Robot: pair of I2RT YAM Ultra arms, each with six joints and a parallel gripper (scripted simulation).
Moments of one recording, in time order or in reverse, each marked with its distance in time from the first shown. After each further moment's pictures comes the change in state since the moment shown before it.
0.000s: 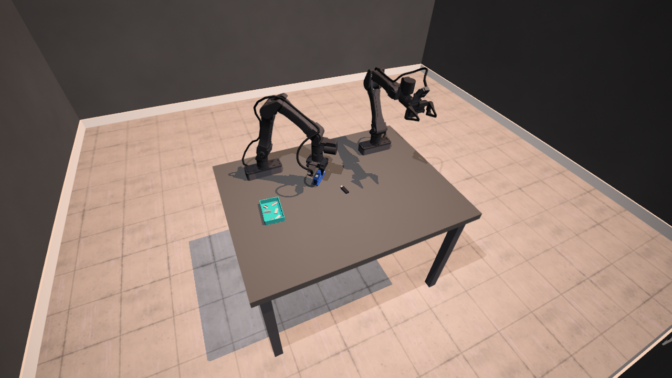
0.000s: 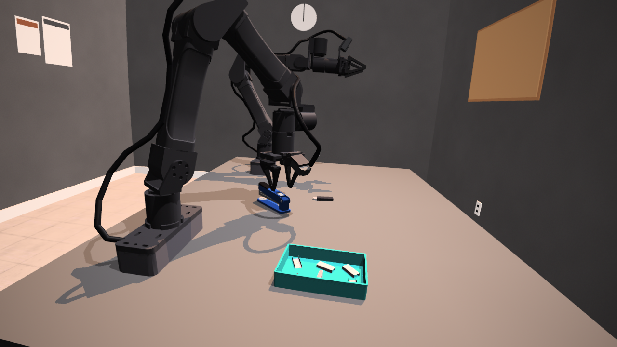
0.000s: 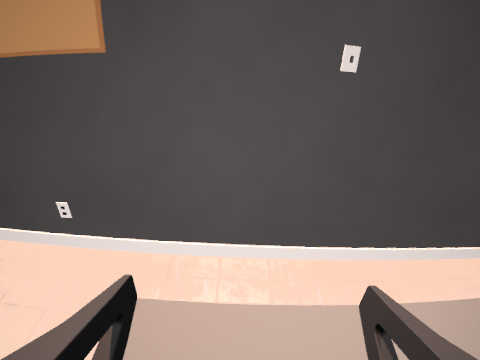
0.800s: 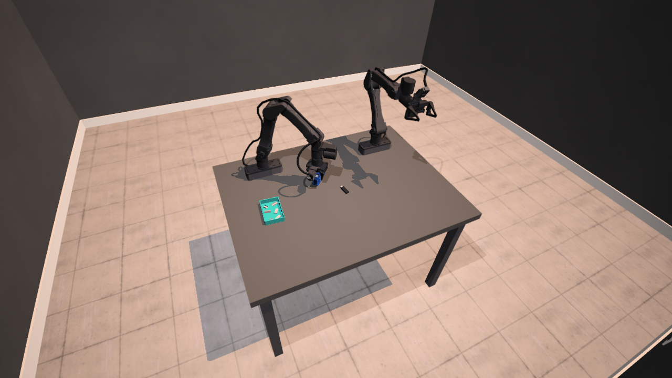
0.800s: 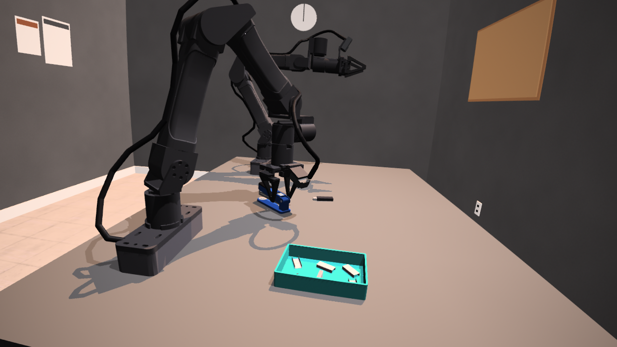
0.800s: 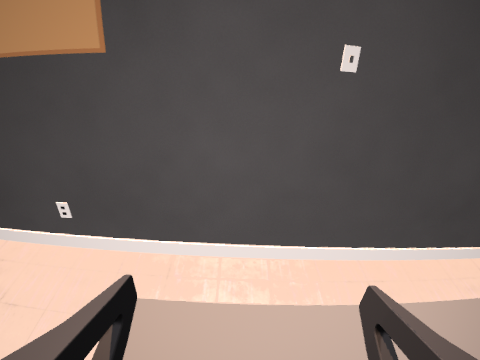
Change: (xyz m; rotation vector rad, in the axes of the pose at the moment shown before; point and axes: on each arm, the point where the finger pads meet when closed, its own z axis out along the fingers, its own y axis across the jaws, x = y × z) left arm 0.000 0.000 0.000 0.000 0.000 0.000; right arm 0.000 -0.002 0.030 0.005 0.000 0.001
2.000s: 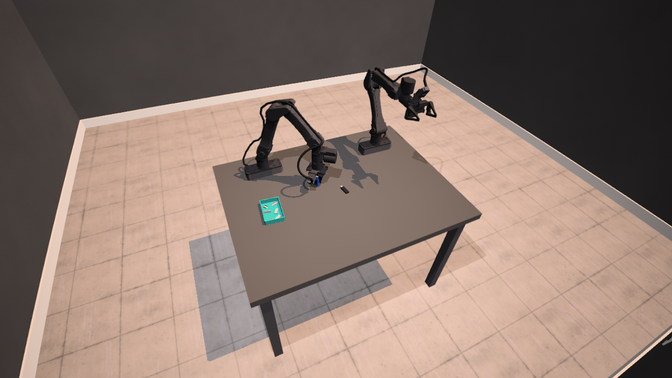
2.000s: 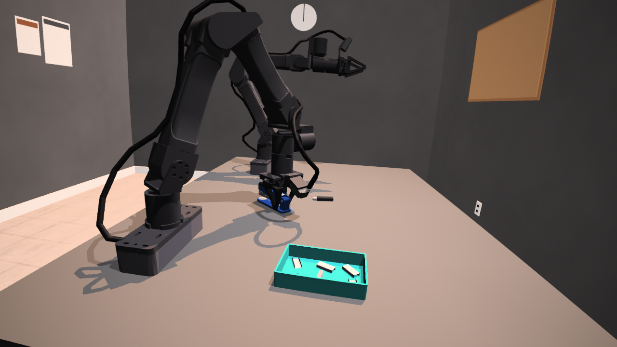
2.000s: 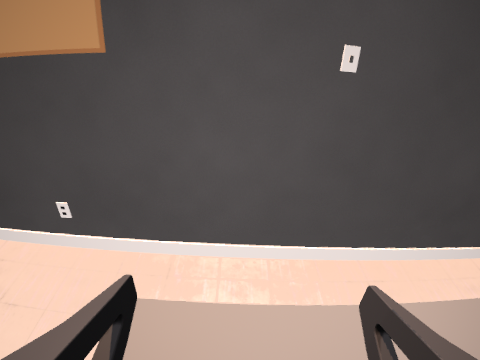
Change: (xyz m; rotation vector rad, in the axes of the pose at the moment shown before) left arm 0.000 0.000 0.000 0.000 0.000 0.000; right arm 0.000 0.001 0.025 -0.002 0.000 0.000
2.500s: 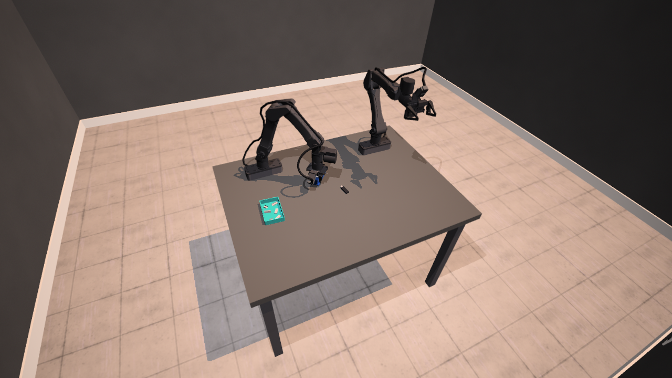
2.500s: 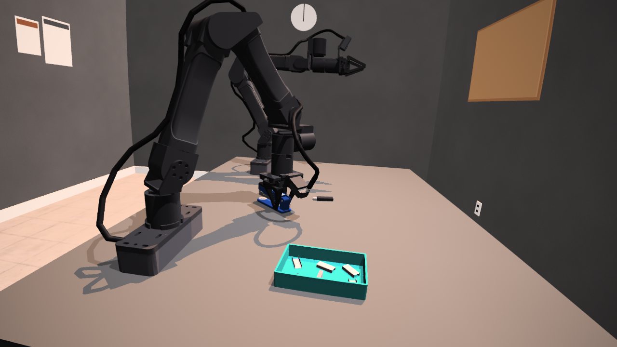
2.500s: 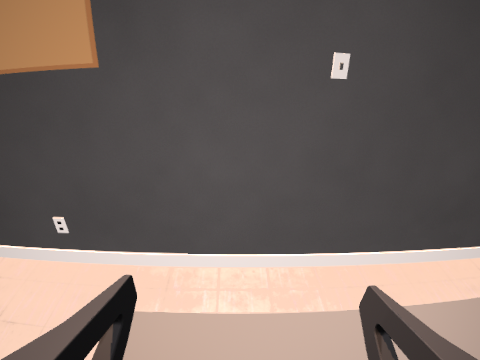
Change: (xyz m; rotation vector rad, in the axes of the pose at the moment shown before) left arm -0.005 -0.004 -0.001 0.025 -0.035 0.026; right arm 0.000 0.000 0.000 0.000 0.000 0.000
